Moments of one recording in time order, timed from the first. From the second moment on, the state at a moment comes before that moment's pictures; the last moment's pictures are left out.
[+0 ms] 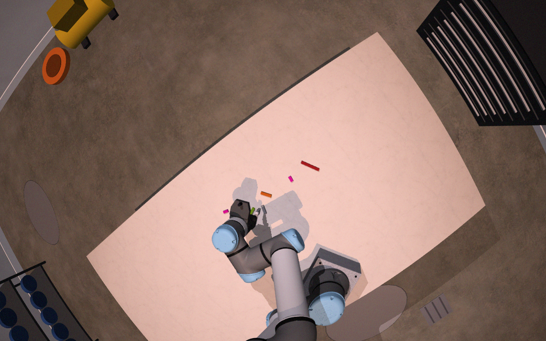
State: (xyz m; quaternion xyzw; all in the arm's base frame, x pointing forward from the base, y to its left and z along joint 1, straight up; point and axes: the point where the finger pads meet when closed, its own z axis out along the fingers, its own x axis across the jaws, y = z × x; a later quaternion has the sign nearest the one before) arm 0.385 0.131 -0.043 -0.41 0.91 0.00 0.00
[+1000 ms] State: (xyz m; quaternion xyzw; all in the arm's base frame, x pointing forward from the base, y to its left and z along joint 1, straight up) arm 0.402 0.065 -0.043 0.07 1.00 0.00 0.00
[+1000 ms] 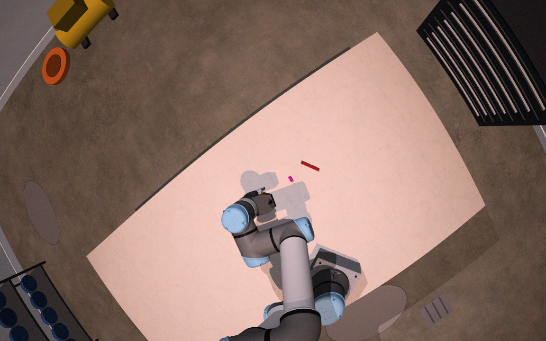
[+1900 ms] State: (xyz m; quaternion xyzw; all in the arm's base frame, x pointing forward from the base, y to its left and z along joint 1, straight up) arm 0.412 0.017 -0.043 0.50 0.87 0.00 0.00
